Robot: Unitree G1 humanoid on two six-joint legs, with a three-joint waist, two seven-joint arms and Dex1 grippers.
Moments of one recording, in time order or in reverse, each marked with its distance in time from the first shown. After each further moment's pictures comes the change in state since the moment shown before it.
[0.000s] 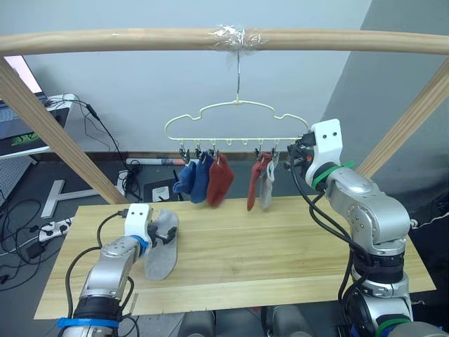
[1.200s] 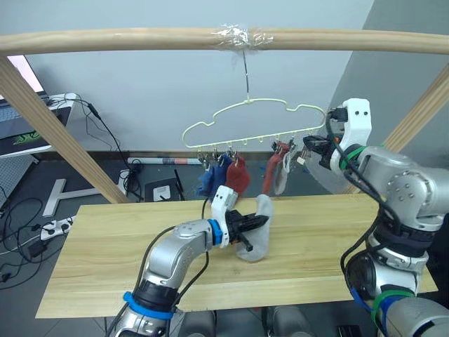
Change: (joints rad) left arm -0.158 -0.352 -0.275 -0.366 -0.318 0.251 -0.269; right arm -0.266 -0.038 -0.344 0.054 0.191 0.503 0.034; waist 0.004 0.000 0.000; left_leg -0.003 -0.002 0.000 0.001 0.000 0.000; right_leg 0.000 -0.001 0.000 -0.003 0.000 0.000
